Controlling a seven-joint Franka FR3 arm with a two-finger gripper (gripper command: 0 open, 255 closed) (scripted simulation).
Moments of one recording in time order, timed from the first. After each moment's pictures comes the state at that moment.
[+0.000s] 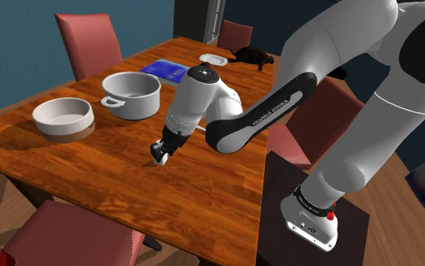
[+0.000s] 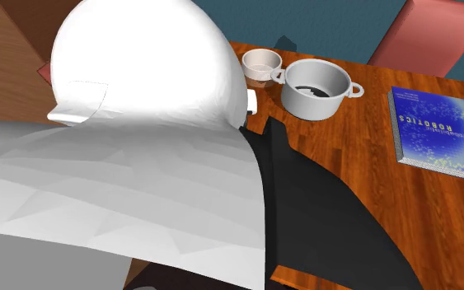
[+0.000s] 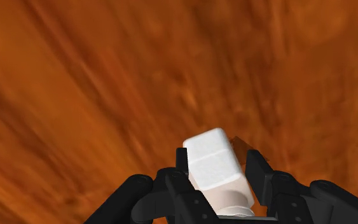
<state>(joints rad) -0.05 0.05 0.66 -2.41 -0.27 2.70 0.85</state>
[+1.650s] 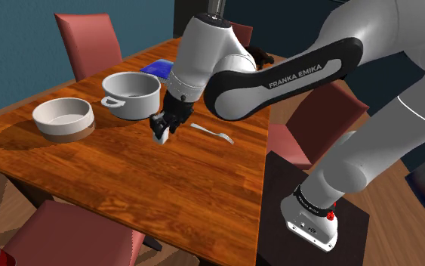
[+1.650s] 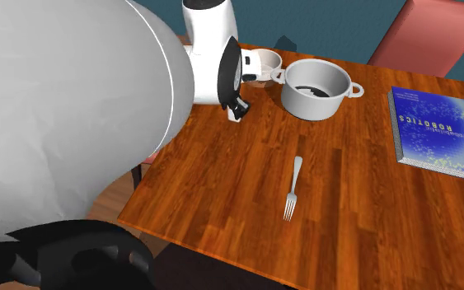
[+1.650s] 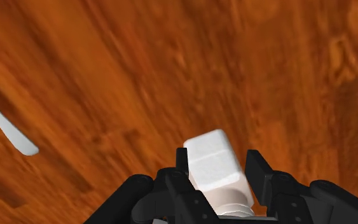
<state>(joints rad) -0.02 -0.17 0.64 -2.31 0.02 2.44 0.63</state>
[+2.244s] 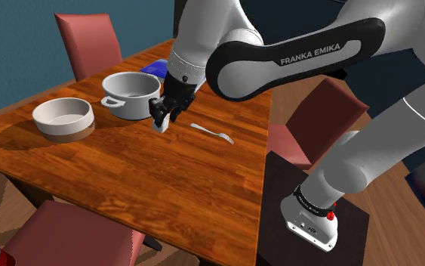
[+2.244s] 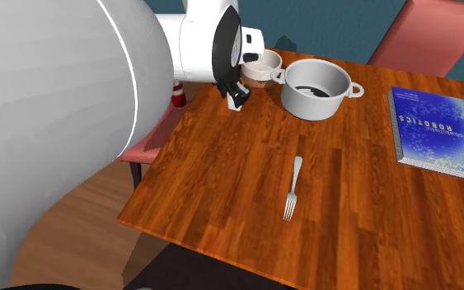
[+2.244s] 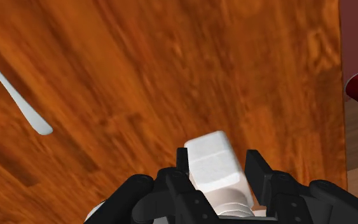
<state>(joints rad) -0.01 -0.23 0.61 -2.23 0.06 2.32 0.59</state>
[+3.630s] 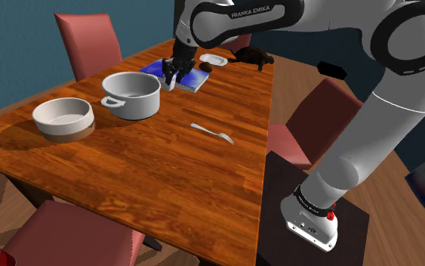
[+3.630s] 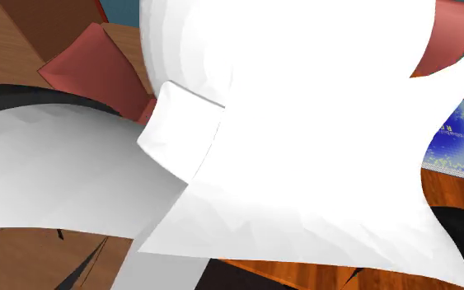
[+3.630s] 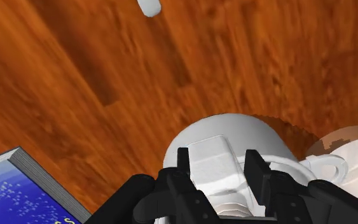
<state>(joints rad) -0.18 0.07 0.41 -1.92 -0.01 2.26 0.25</state>
